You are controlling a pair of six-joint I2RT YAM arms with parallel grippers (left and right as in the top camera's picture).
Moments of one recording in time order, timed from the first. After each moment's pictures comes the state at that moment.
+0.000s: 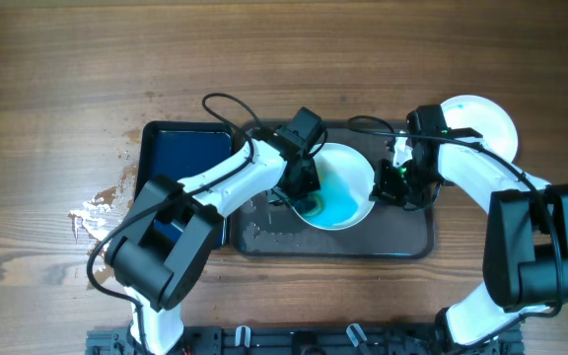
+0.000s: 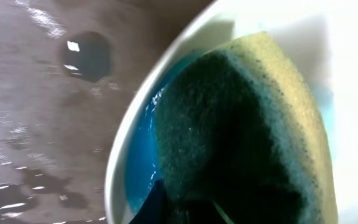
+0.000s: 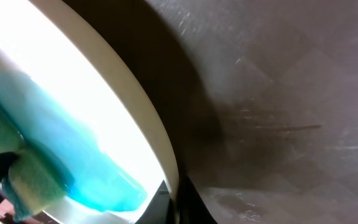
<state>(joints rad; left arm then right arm) -0.65 1.96 1.25 -0.72 0.15 -0.84 0.10 1.80 0.97 -0.74 -0.44 0.32</state>
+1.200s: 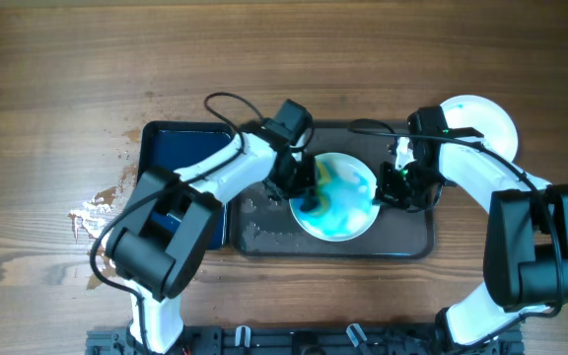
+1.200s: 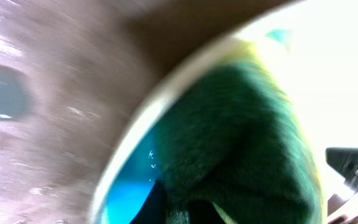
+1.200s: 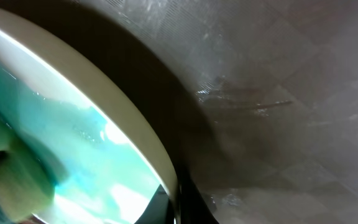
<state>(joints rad) -0.60 1.99 1.25 -0.66 0.40 -0.63 0.09 1.80 0.97 -0.79 -0.41 0.31</state>
